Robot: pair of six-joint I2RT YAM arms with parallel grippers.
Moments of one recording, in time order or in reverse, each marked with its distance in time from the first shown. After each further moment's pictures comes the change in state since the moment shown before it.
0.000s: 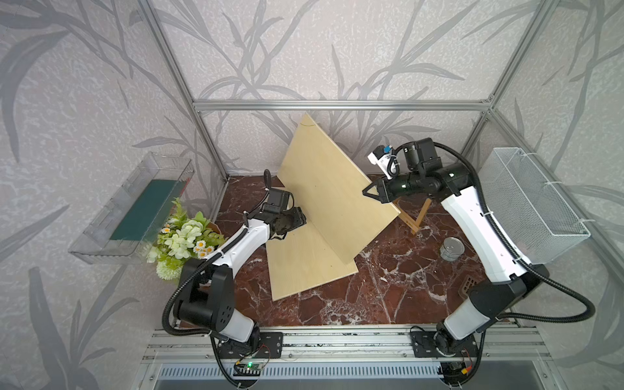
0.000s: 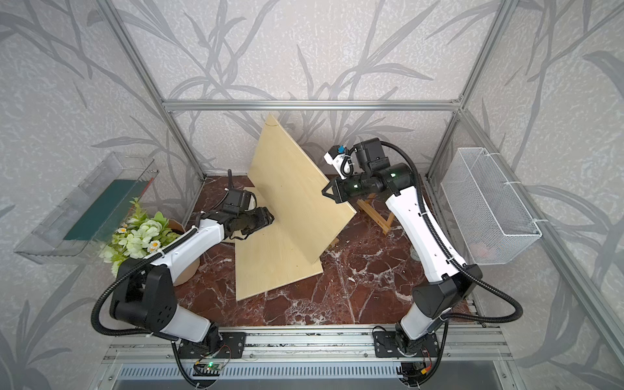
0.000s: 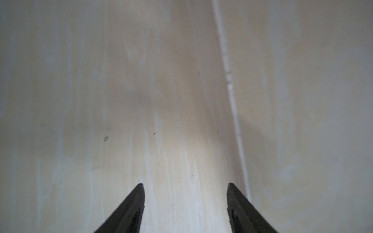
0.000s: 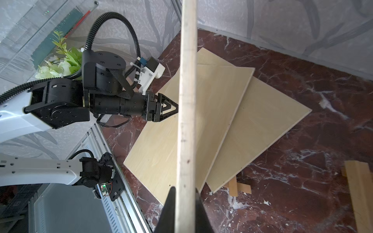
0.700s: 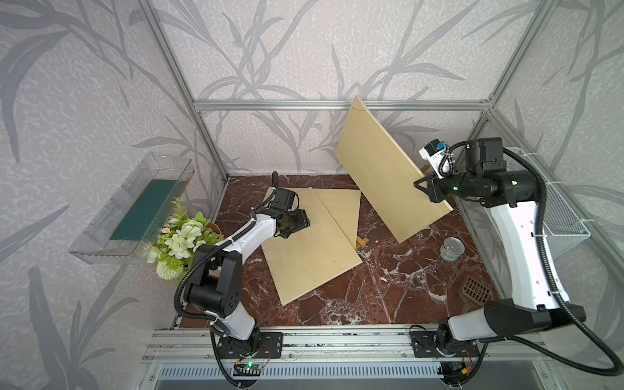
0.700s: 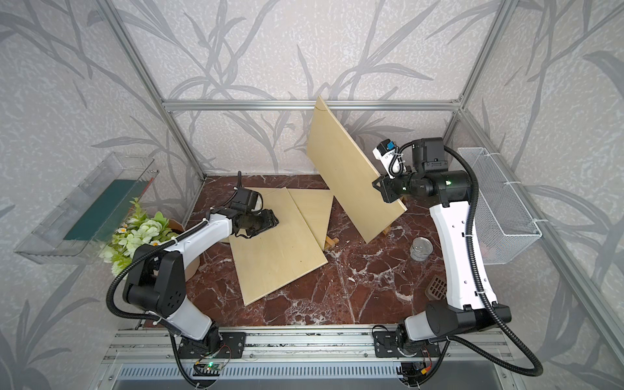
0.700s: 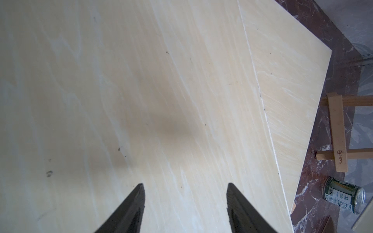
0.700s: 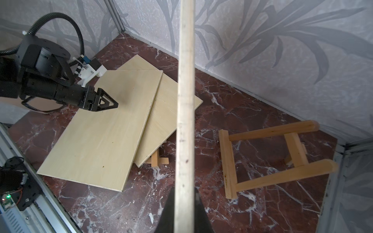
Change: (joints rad) left arm -0.016 0.114 0.050 -0.036 0.028 0.019; right arm -0.304 -0.167 -0.014 -0.147 0.131 -0.355
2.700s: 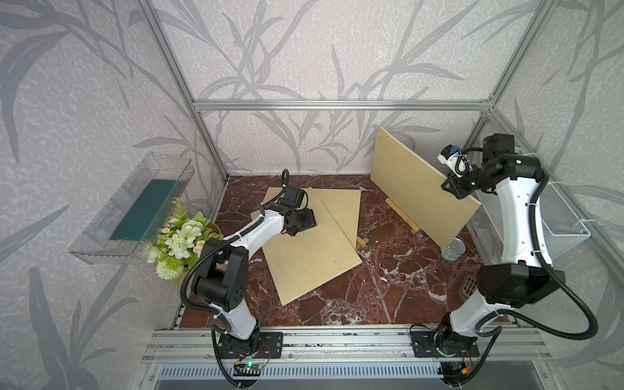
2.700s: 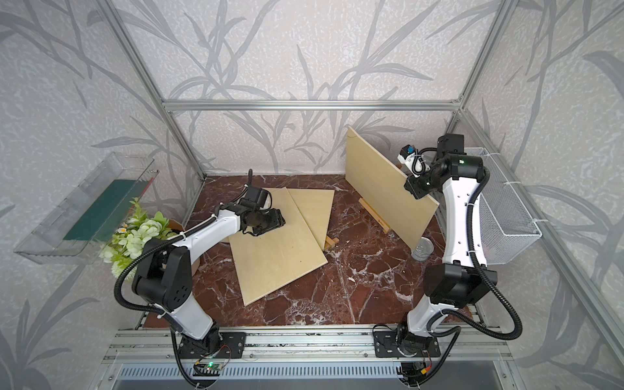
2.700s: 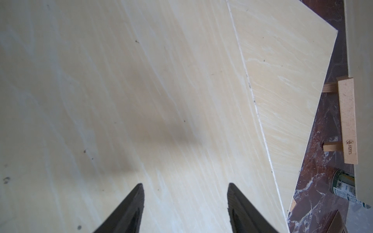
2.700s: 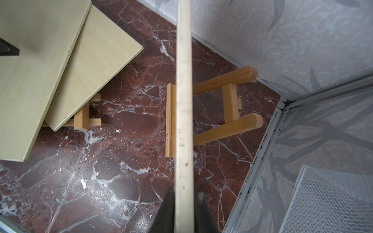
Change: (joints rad) left arm -0.064 0.060 0.087 -0.058 -0.038 -0.003; right arm -0.285 0.246 0.119 -0.103 0.082 -0.352
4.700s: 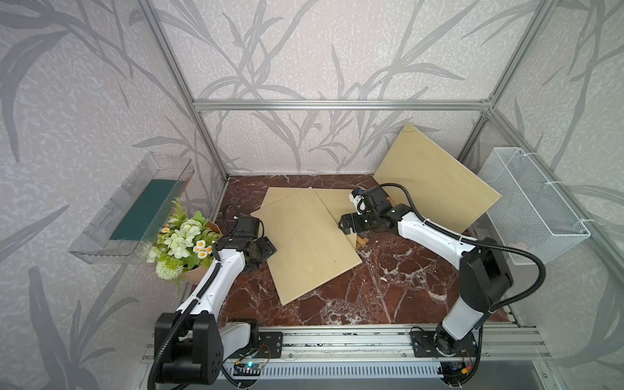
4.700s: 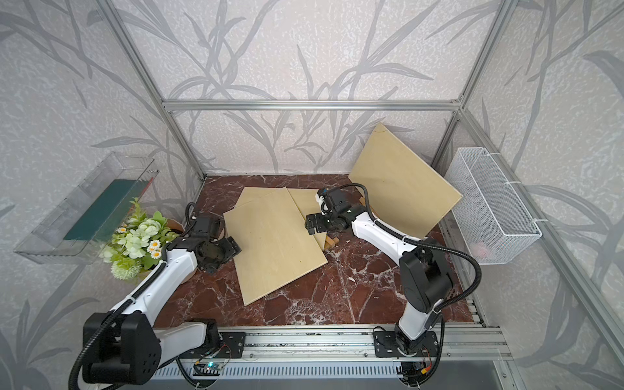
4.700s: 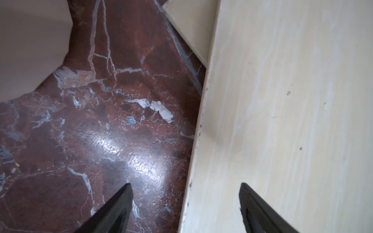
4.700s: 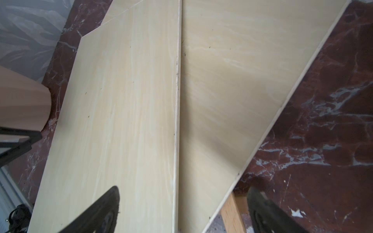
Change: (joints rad) left arm 0.320 -0.505 -0.455 -0.224 -0.134 -0.132; right arm 0.767 0.064 -0.715 0.855 0.155 1.028
